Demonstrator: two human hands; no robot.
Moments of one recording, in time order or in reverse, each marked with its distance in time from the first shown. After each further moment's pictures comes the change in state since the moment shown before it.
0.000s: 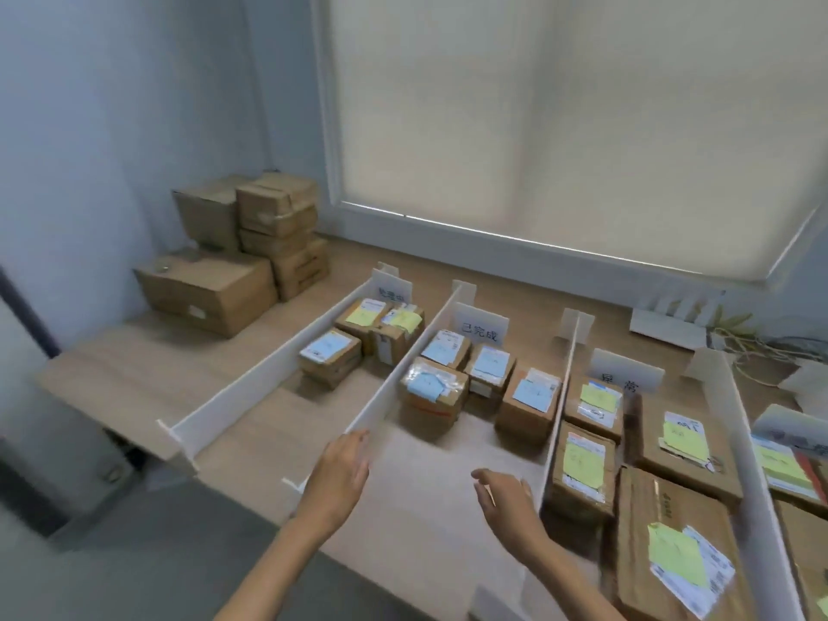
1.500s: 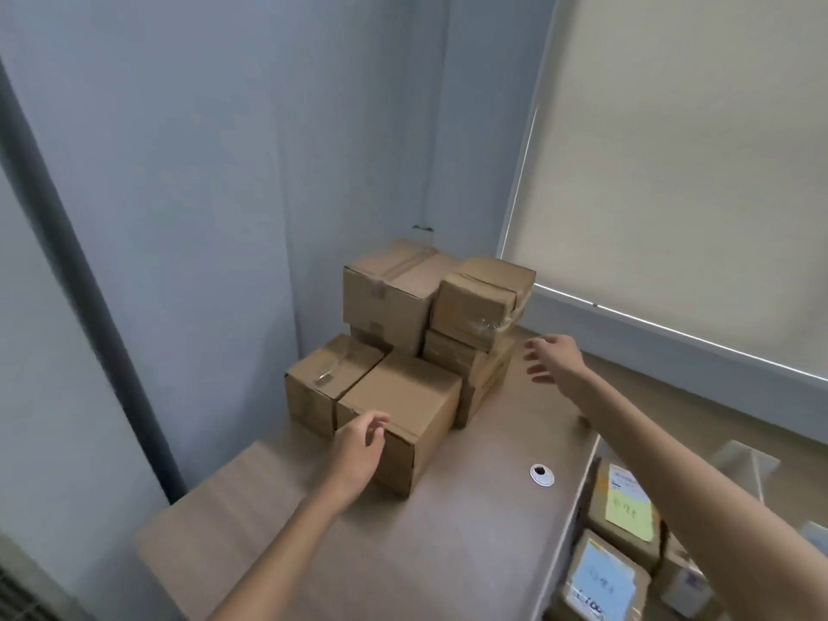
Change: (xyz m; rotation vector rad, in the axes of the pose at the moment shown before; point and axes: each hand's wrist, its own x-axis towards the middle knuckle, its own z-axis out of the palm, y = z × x) left_hand 0.419 -0.436 -0.340 -0.286 0.228 -0.211; right_hand 0.603 -0.558 0.020 0.663 0.134 0.155
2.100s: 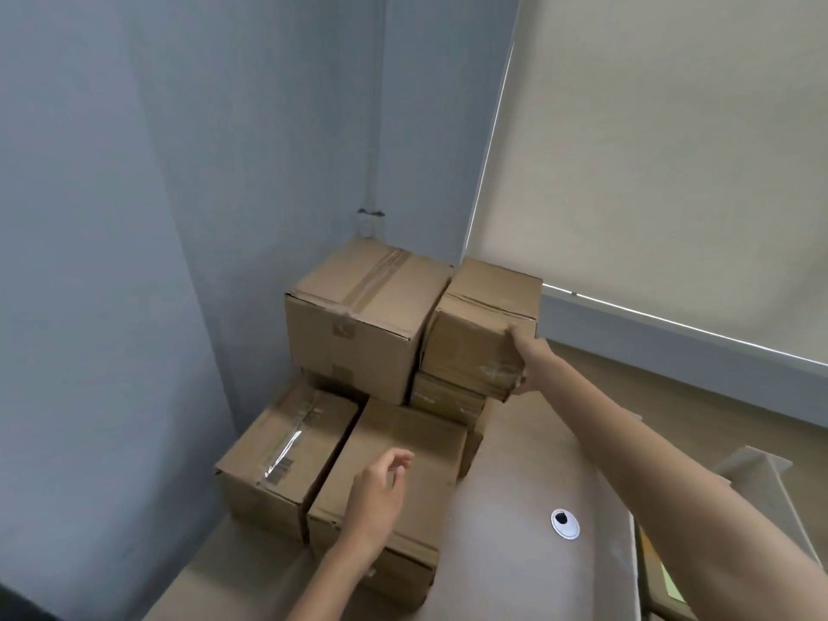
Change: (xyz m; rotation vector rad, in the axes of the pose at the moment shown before) left_hand 0.195 -0.058 0.056 -0.120 -0.306 0.001; right_hand 0.181 -0.046 0.106 0.395 0.146 0.512
